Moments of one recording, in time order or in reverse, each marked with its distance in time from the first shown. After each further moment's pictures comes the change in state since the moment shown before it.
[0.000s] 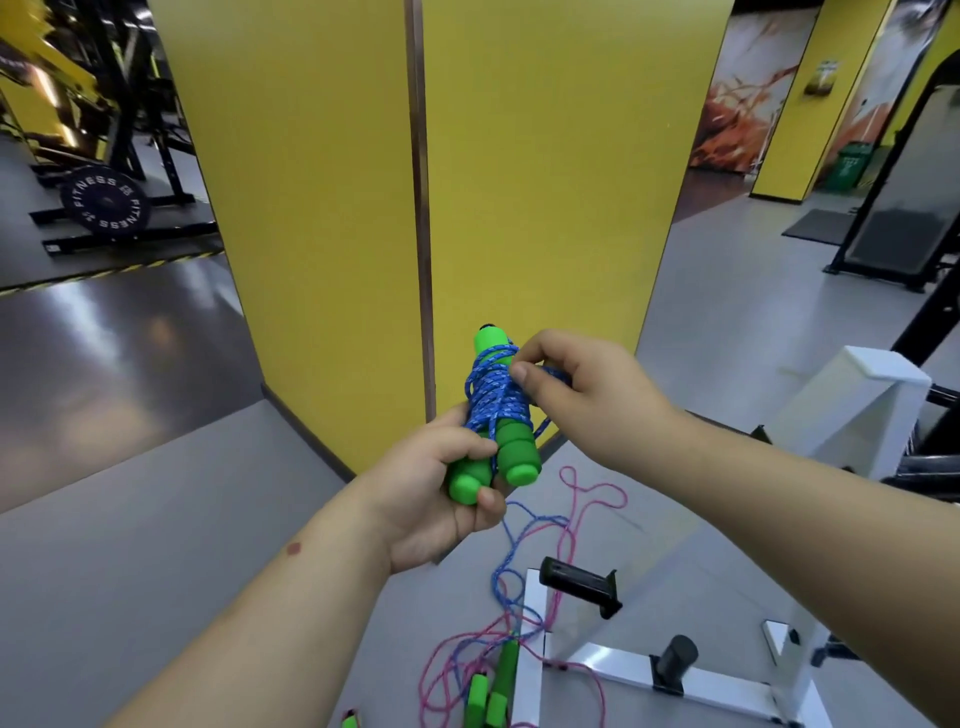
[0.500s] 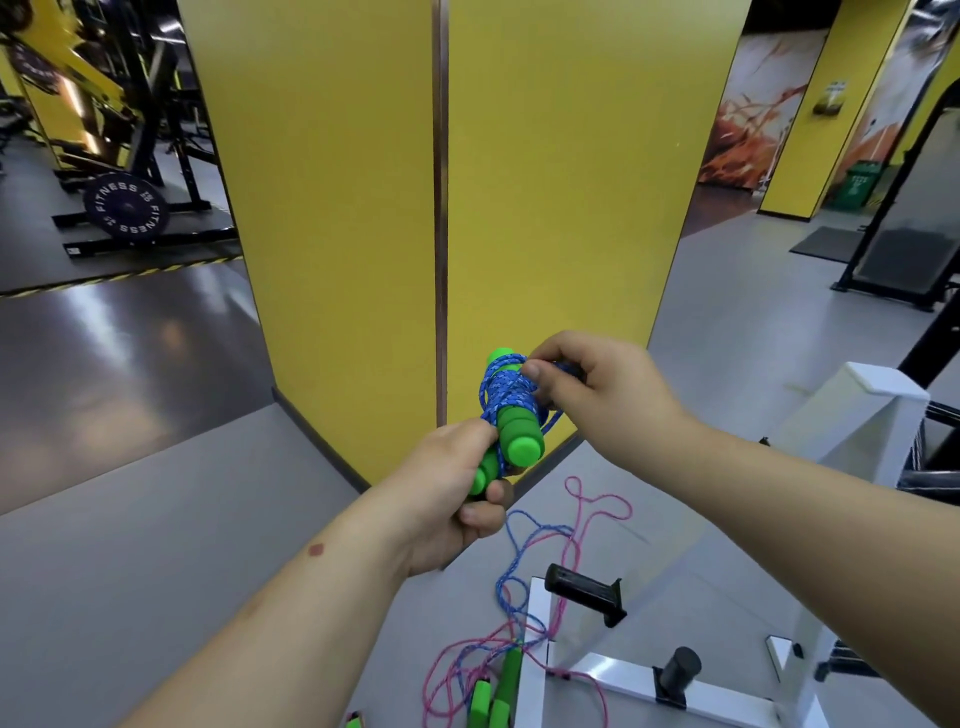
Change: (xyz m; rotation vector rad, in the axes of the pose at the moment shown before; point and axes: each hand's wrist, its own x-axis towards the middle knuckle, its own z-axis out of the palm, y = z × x) left_hand -0.004 -0.002 0.002 0.104 0.180 -0.017; right_hand 0.002 -0.009 -0.005 0.093 0.040 0.046
